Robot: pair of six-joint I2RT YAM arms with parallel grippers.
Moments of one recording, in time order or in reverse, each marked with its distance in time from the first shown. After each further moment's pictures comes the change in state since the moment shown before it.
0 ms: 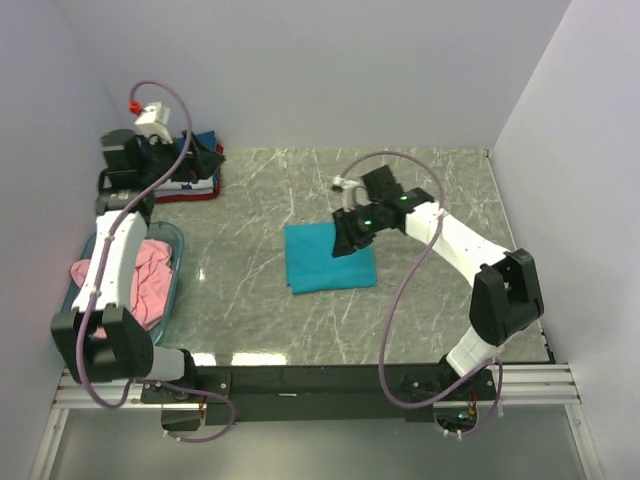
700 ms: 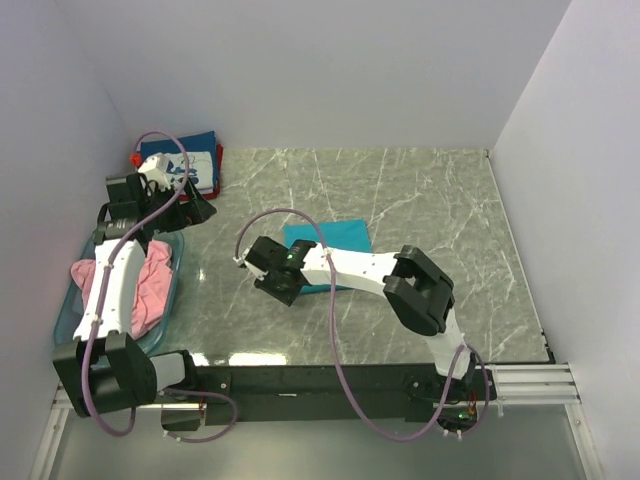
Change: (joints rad) left arm 0.099 -0.185 -0.207 -0.364 -0.159 0.070; right arm 0.657 0.412 0.294 -0.010 0.694 -0.005
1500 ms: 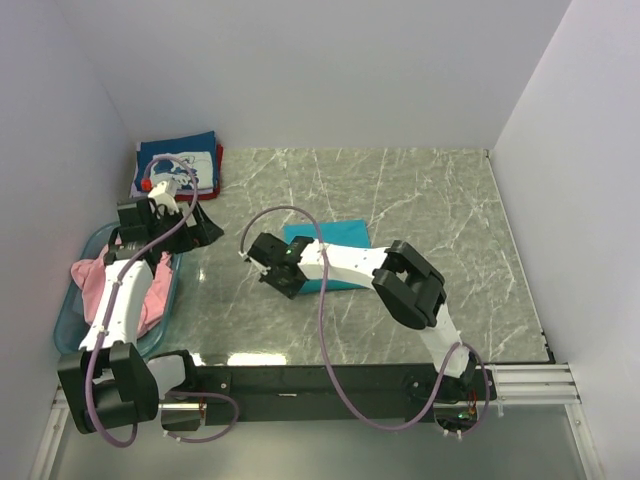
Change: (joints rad) left arm 0.000 -0.102 -0.224 0.103 0.026 -0.005; right arm -0.035 0.085 0.024 0.010 0.050 0.014
